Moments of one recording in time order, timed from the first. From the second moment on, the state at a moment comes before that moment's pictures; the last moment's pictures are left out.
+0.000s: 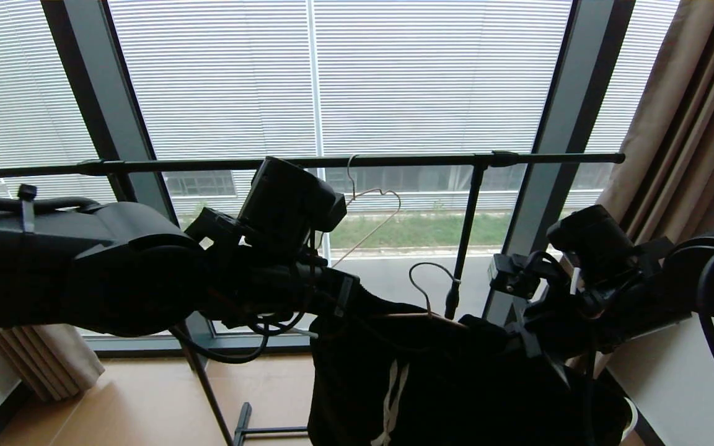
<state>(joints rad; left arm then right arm) -0.71 1.83 -1.26 0.14 0.15 -0.15 0.36 1.77 -1.03 0.34 0.64 -0.58</state>
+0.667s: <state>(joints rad) -0.75 1.89 -1.39 0.29 0.17 -0.21 0.43 1.71 -0.95 0.27 0.65 -0.58</state>
